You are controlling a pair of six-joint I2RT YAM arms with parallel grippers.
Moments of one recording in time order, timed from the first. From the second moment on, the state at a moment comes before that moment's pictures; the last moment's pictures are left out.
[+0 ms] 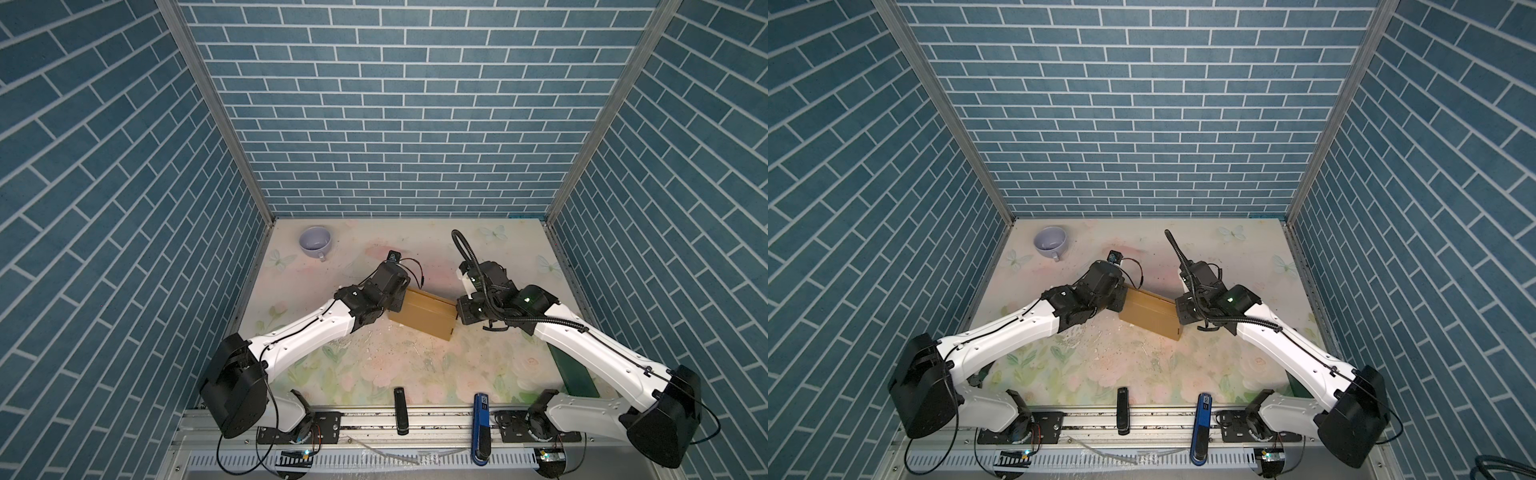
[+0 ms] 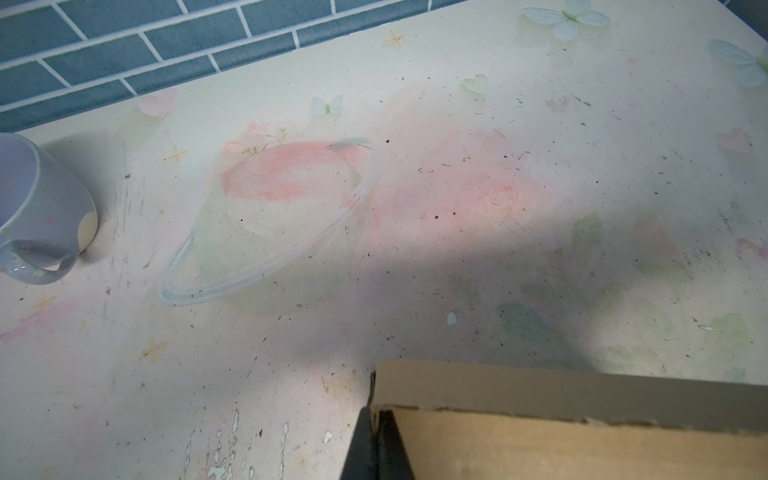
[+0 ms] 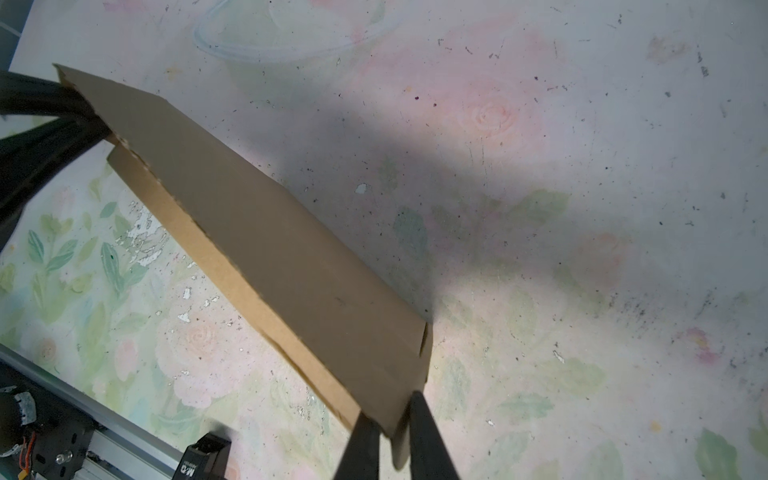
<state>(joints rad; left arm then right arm) -0.79 1.42 1.05 -0.44 -0.32 -0.33 0.75 1.22 1.05 -0.80 0.02 0.39</state>
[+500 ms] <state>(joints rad) -0.79 1.43 1.08 -0.49 -0.32 -0.33 0.75 1.22 1.05 -0.88 0.01 0.44</state>
